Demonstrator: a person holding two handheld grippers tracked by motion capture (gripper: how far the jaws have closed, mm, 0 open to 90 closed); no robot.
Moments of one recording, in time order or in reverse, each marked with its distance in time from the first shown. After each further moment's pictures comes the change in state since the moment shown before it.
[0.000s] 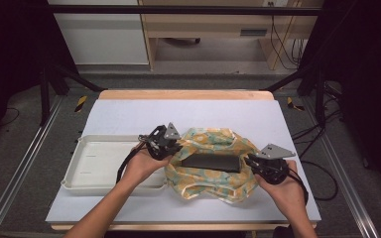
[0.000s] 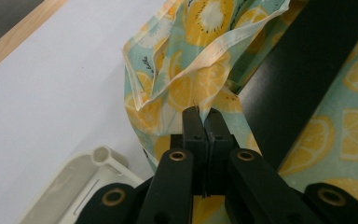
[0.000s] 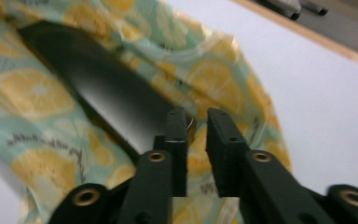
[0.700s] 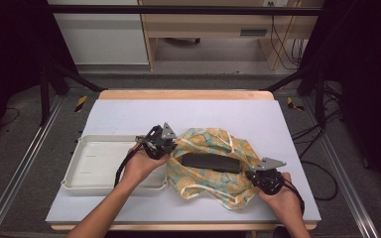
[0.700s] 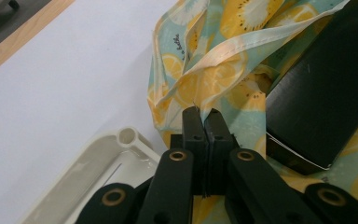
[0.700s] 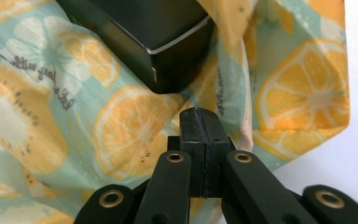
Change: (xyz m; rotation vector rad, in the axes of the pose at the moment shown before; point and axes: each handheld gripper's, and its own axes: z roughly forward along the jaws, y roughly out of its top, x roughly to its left) left arm 0.008 -0.019 0.009 0.038 0.073 -0.028; right arm 0.001 -0.049 0.031 0.159 0.048 0.017
